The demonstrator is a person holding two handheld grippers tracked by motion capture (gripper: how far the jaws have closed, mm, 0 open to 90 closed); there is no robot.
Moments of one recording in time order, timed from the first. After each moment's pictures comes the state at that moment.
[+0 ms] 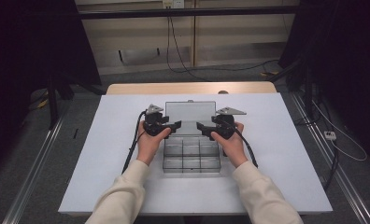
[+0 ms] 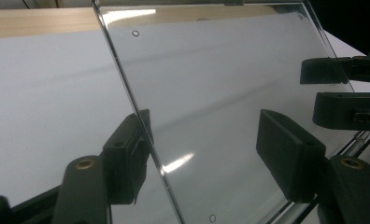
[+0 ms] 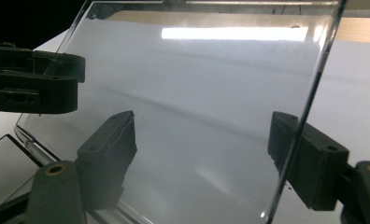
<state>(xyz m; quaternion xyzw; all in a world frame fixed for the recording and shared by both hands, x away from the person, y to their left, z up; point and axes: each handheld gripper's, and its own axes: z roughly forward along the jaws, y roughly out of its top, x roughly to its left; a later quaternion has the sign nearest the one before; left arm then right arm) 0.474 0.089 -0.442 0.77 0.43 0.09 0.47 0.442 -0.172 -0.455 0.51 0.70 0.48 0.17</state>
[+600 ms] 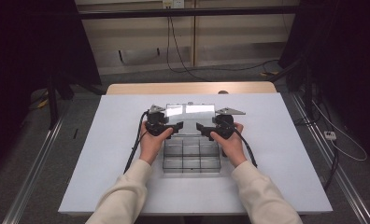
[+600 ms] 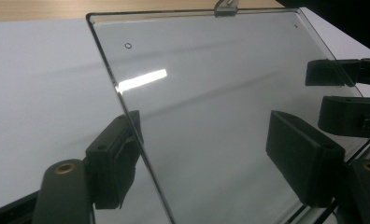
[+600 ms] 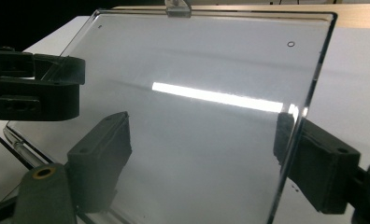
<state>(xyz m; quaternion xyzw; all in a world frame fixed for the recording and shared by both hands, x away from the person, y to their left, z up) 0.478 0.083 -0.448 0.77 0.44 0.09 0.46 0.445 -0.172 -0.460 0.52 0.70 0.47 0.16</state>
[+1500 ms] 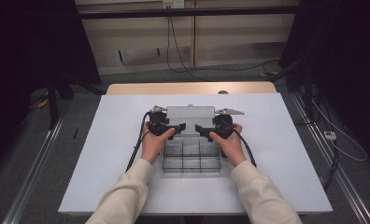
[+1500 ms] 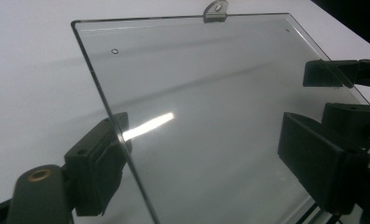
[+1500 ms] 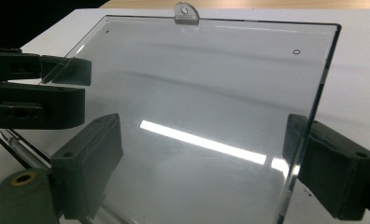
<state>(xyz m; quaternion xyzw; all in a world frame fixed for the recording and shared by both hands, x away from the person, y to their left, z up) 0.482 0.077 -0.454 0.77 0.45 0.06 0.45 0.447 -0.170 -0.465 0.53 0.70 0.46 0.14</state>
